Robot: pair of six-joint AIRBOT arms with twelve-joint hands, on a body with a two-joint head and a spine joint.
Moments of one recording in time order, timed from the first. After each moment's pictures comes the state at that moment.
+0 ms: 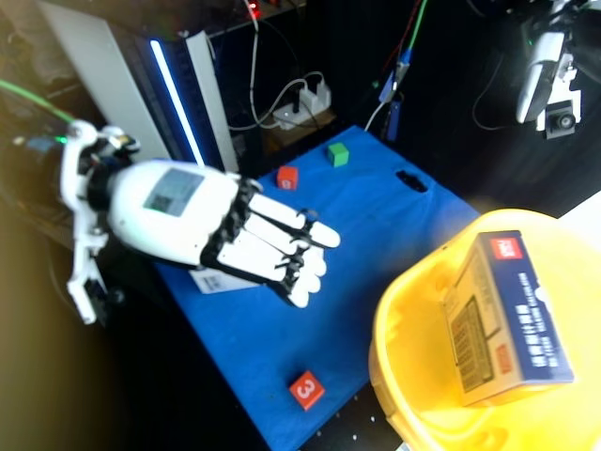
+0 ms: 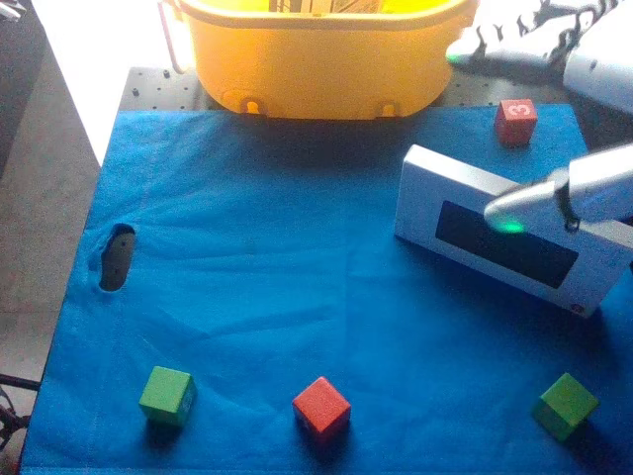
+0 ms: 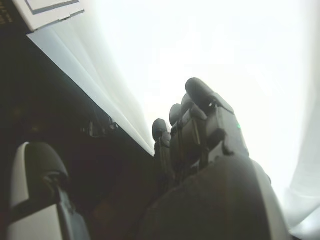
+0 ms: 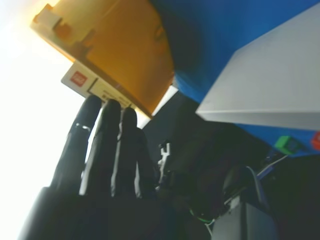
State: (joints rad) left arm 0.40 -1.22 1.85 0.33 -0.79 0.04; right arm -0.58 -0.83 0.97 -0.04 0.39 -1.03
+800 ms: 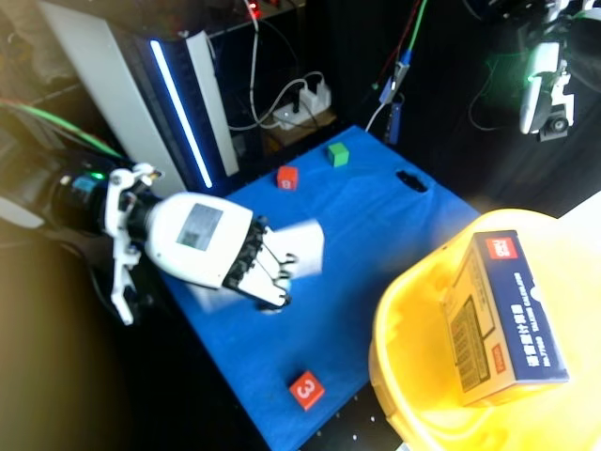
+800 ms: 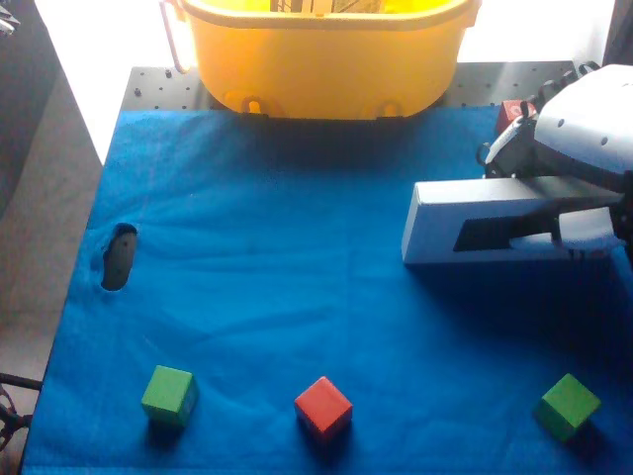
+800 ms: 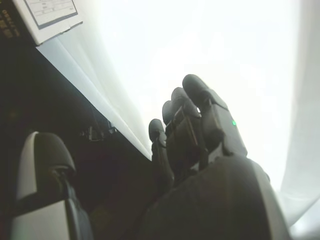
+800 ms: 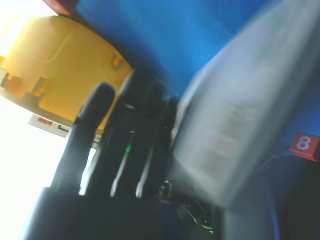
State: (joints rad) left arm 0.42 -1.21 1.85 0.29 -0.79 0.05; right arm -0.70 -0.91 1.03 0.09 0.51 -1.03
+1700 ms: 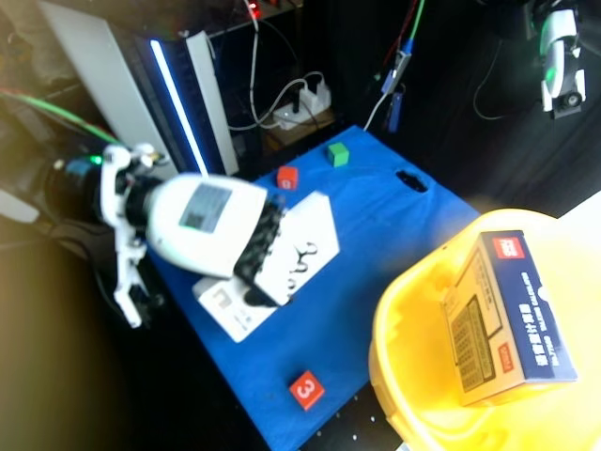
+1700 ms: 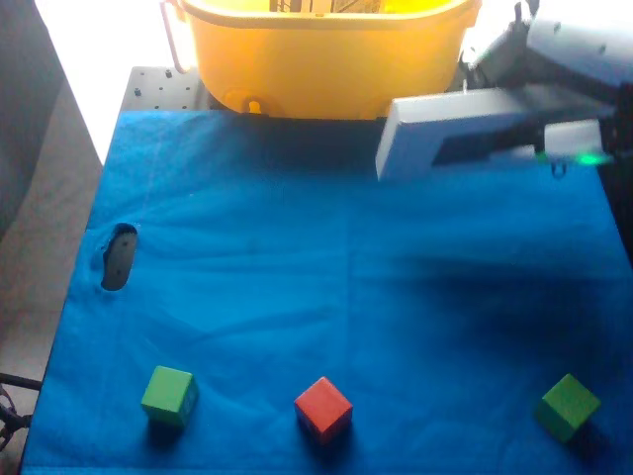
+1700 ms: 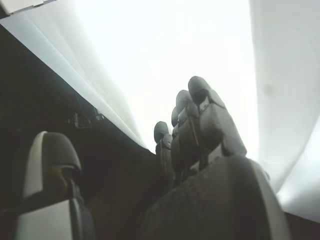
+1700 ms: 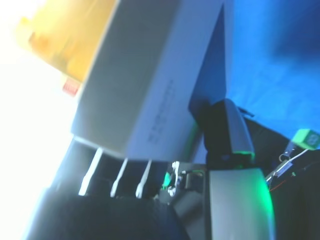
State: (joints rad) left arm 0.43 -1.13 1.78 0.21 -0.84 0.12; right arm -0.51 -0.92 1.06 0.01 0.50 -1.03
